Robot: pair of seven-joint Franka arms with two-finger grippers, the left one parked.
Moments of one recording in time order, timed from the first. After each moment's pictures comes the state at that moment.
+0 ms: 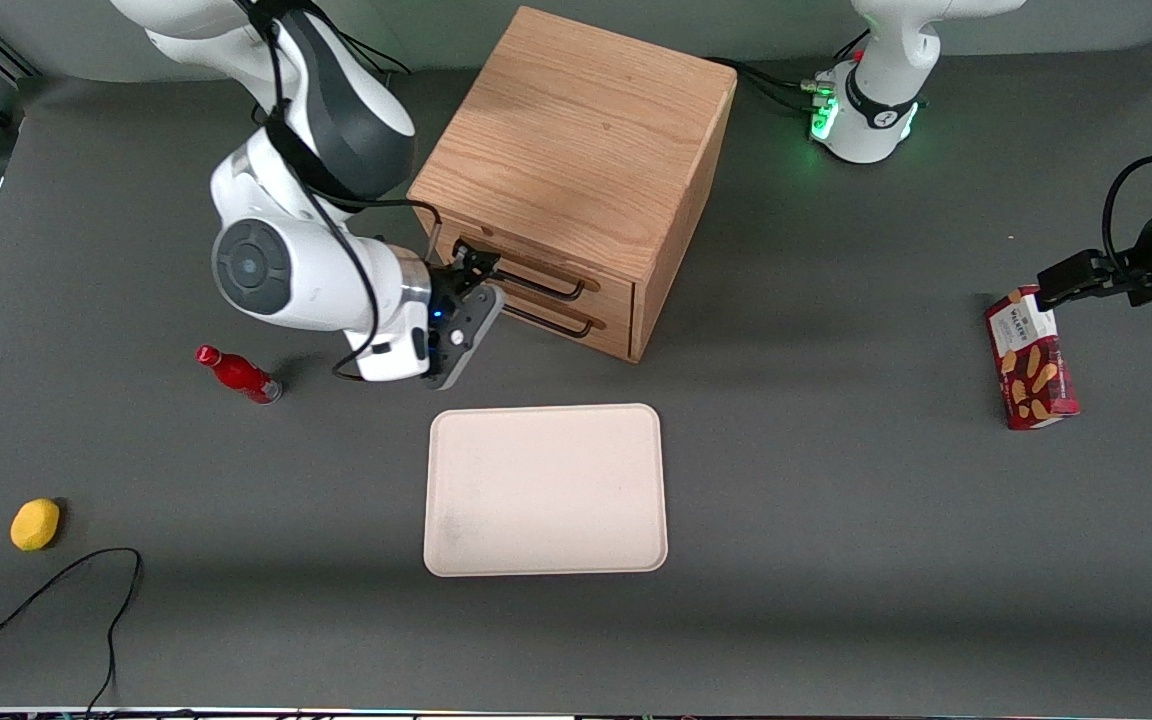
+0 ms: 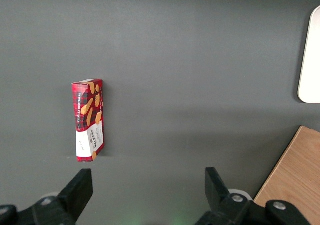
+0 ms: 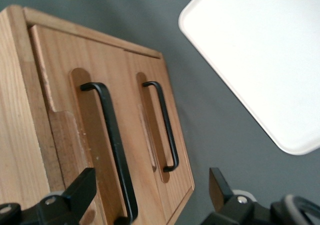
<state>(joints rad) 0.49 0.39 0.02 -1.48 0.42 1.69 -0.47</state>
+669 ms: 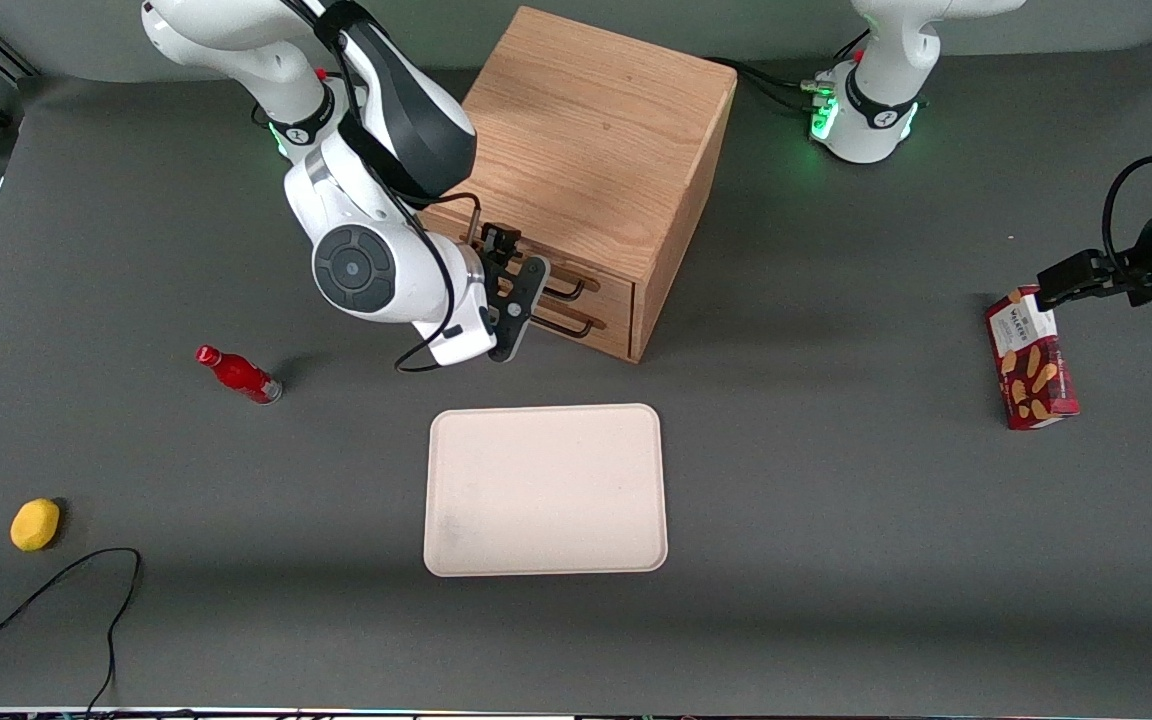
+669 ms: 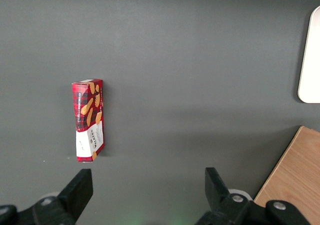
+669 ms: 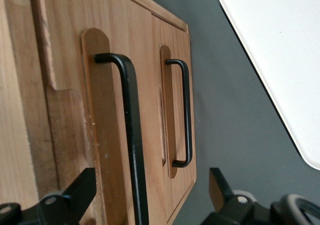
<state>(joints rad) 0.55 0.43 0.03 -1.48 0.36 1.64 -0.57</state>
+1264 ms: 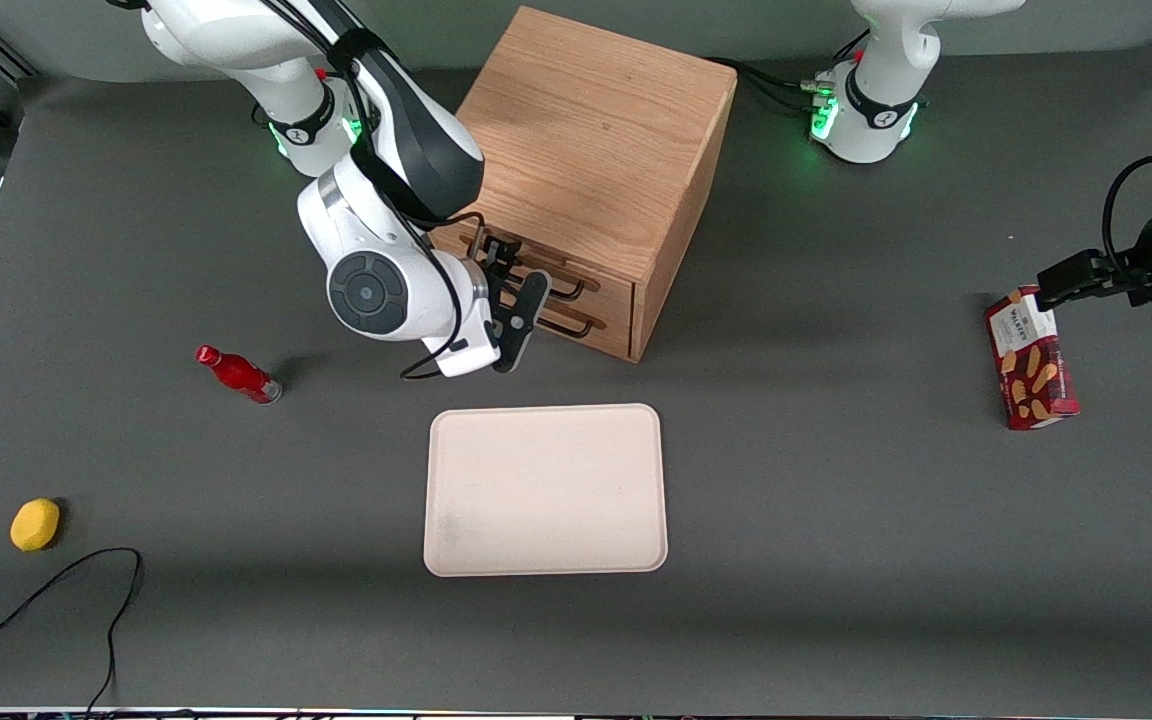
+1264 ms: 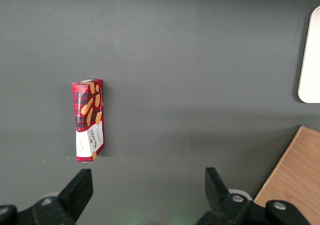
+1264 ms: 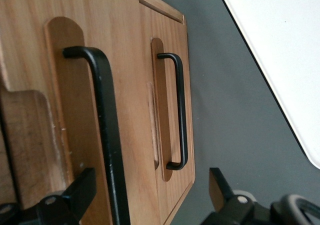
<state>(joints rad) 0.55 0.46 0.02 -1.49 0.36 1.64 -0.58</state>
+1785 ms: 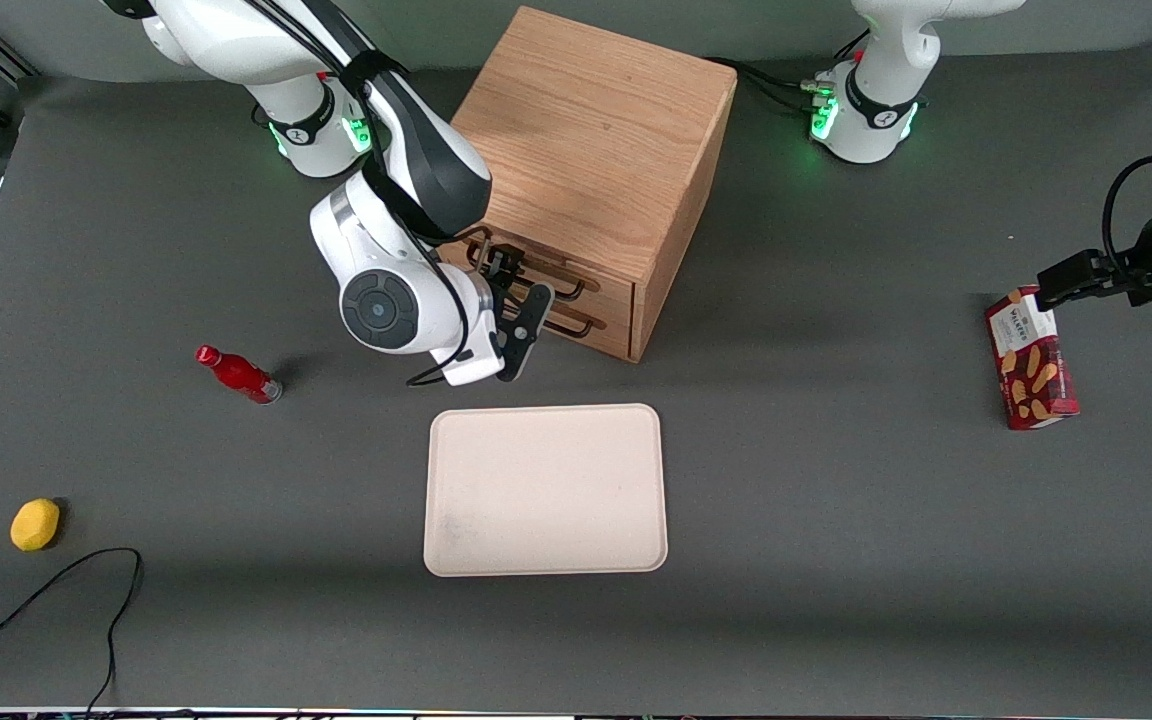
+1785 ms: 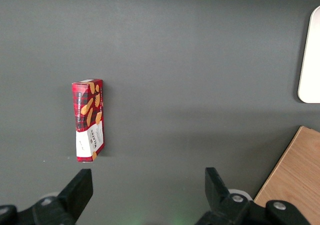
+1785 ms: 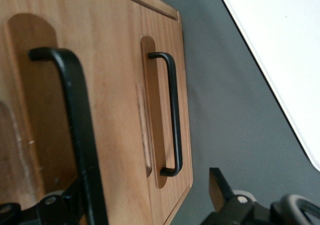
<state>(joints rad) 0.55 0.49 0.02 -1.49 0.36 1.67 -0.58</state>
